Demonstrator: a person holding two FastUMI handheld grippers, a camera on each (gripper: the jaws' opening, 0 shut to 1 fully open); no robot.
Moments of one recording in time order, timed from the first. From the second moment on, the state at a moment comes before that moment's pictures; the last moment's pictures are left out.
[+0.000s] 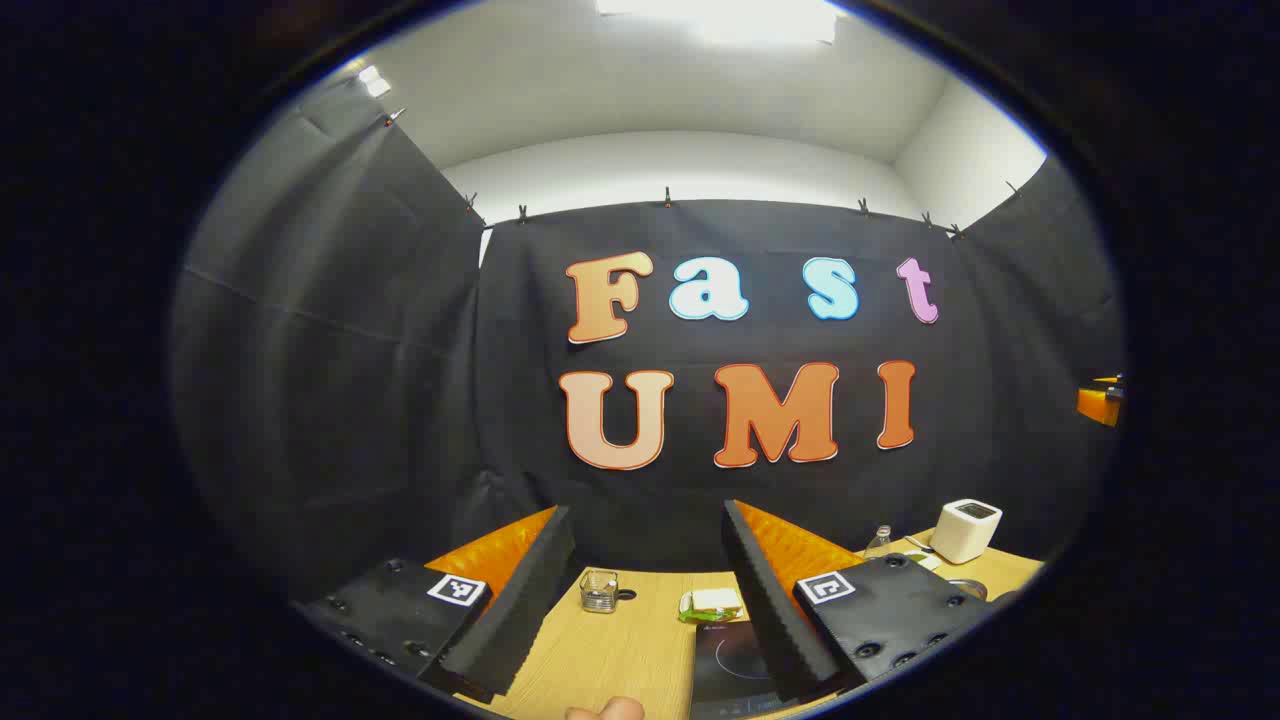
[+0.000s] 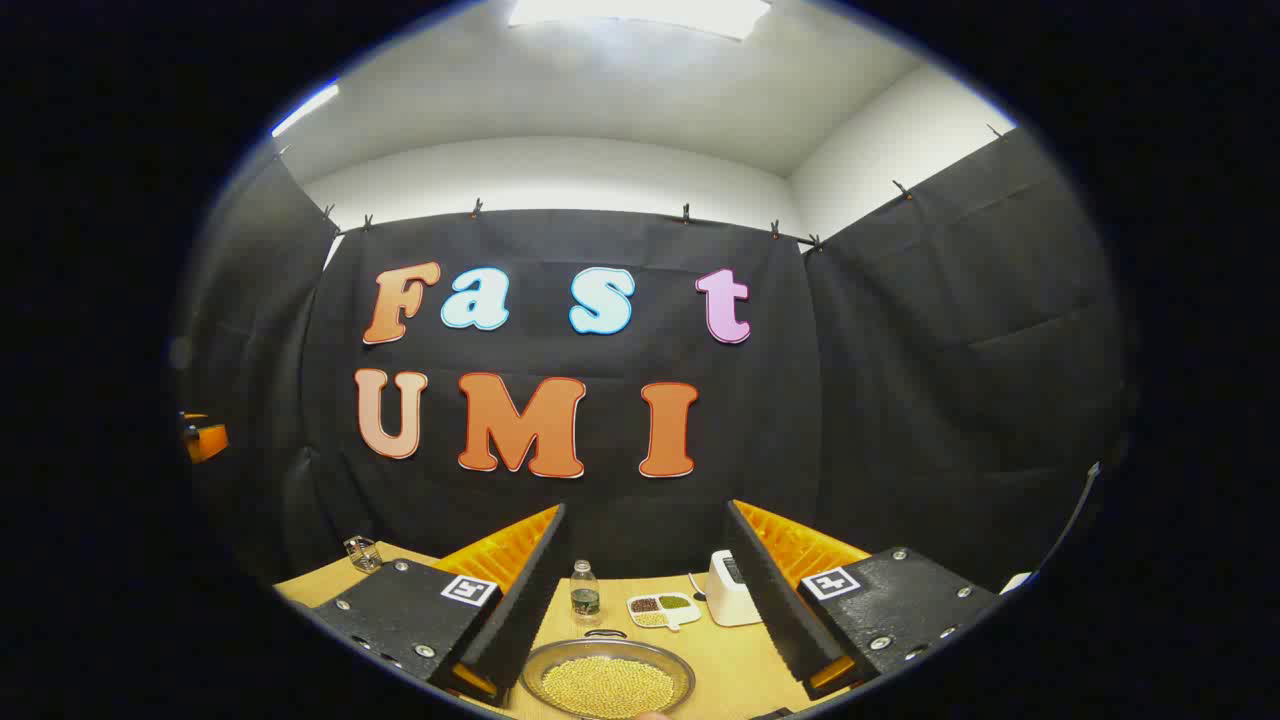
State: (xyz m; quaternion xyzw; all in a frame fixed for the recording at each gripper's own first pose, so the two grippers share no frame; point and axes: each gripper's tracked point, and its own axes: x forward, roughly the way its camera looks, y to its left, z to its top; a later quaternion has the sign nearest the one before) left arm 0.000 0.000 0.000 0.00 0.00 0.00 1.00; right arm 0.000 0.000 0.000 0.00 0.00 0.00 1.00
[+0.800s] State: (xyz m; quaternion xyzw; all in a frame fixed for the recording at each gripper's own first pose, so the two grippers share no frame) left arm -0.004 0.010 -0.003 -0.01 0.00 0.01 1.00; right arm 0.007 0.014 -0.011 0.02 0.03 0.04 1.00
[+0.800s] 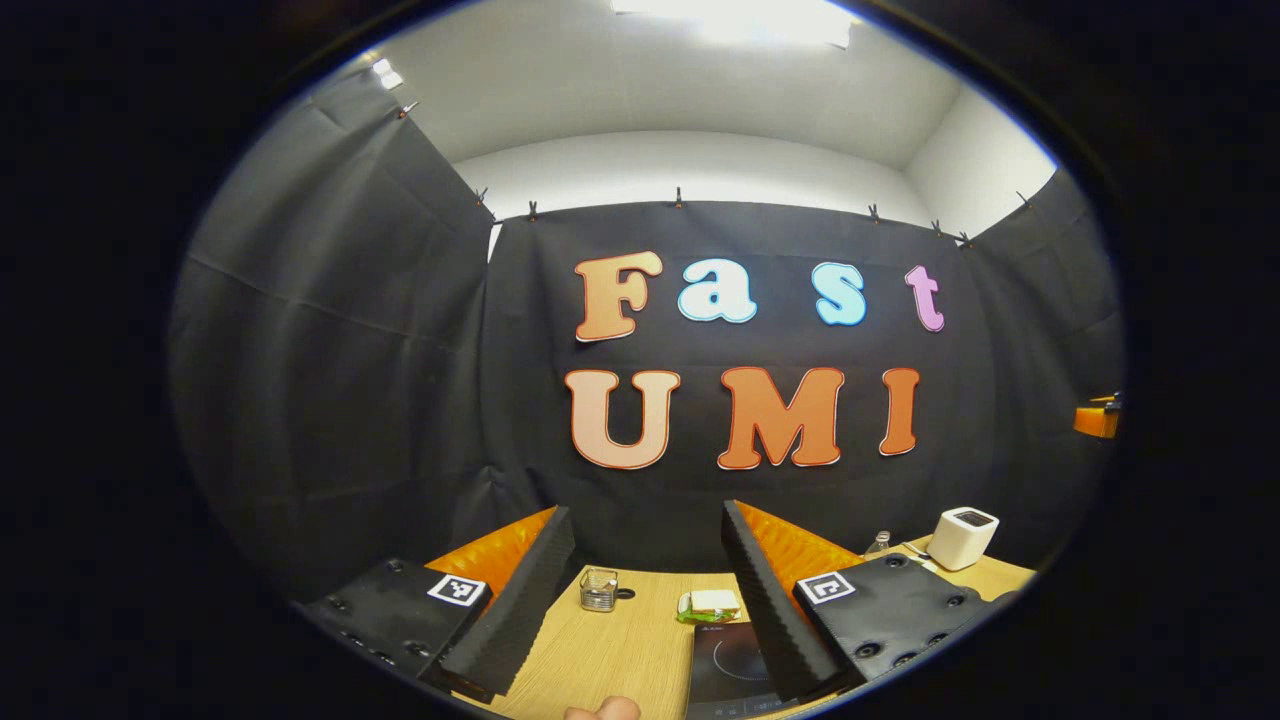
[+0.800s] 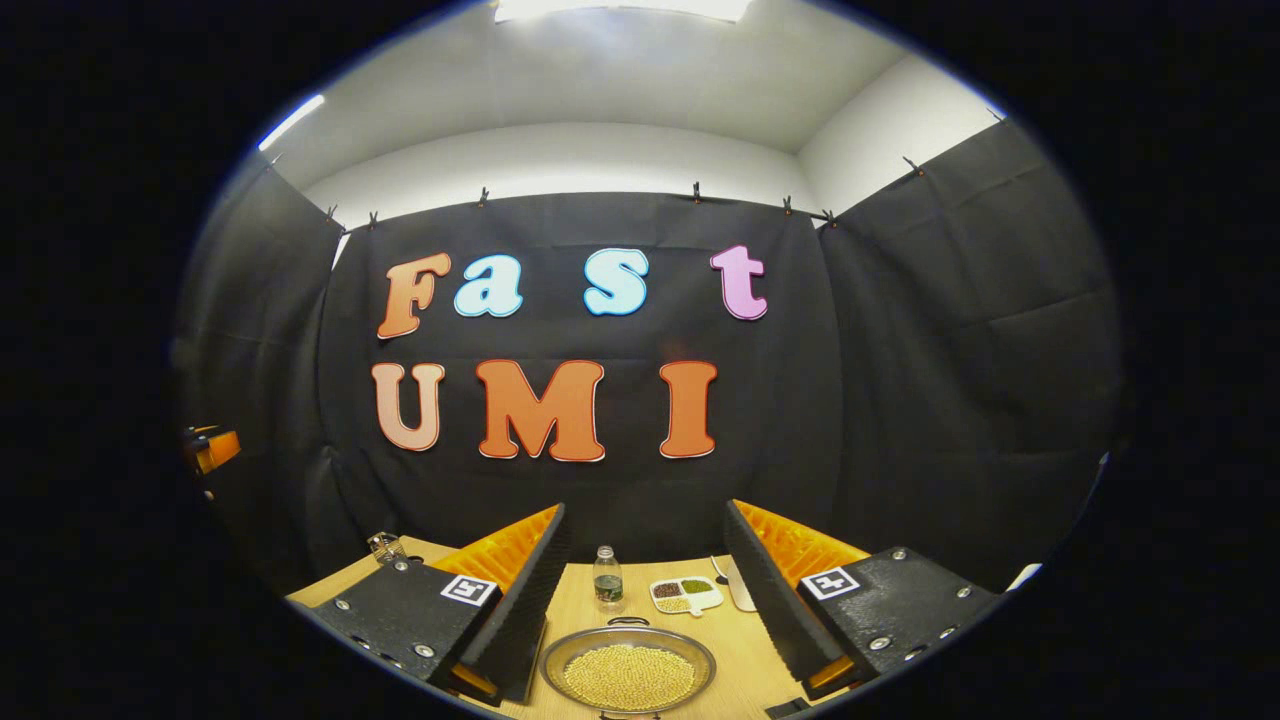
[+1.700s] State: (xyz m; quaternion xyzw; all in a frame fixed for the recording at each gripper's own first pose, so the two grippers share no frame) left arm -0.002 0.011 -0.013 -0.02 0.01 0.01 1.00; right arm 0.008 0.039 -0.048 0.00 0.06 0.07 1.00
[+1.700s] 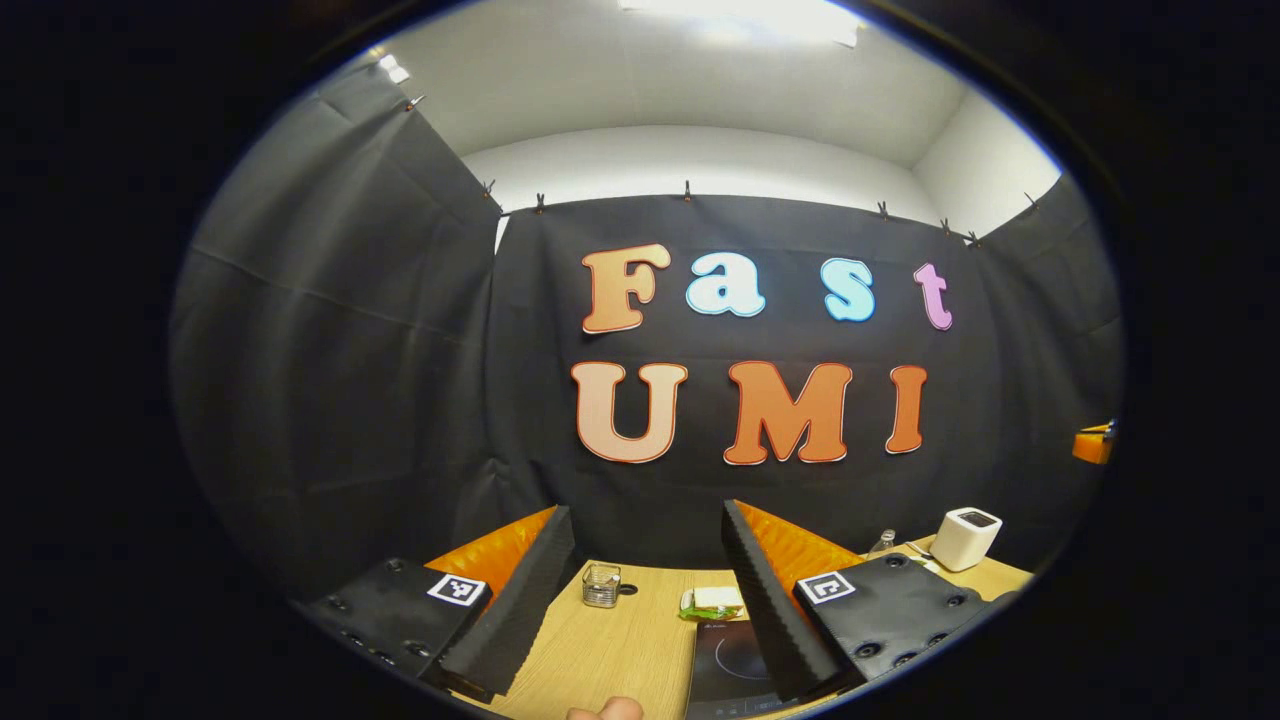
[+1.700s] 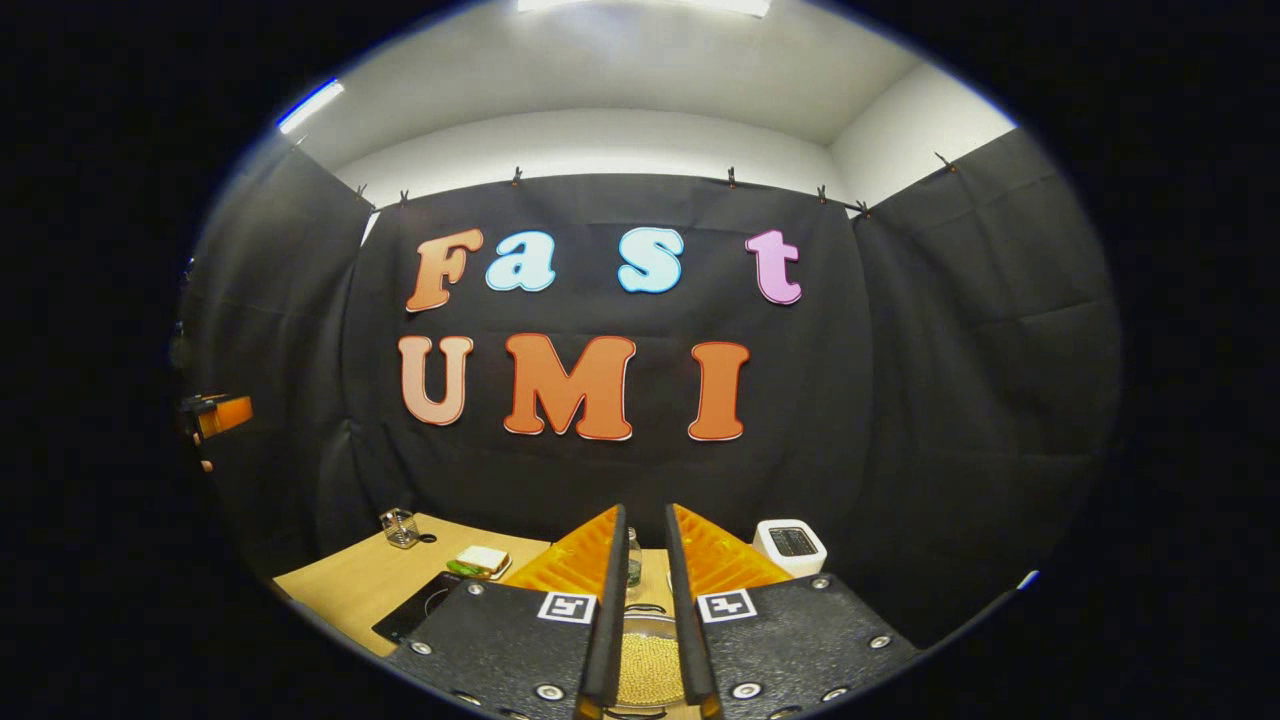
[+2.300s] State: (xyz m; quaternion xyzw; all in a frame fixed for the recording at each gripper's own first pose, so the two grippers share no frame) left arm -0.006 0.012 -0.016 -0.02 0.01 0.01 1.00; right arm 0.008 0.057 -0.146 -0.01 0.17 0.09 0.98
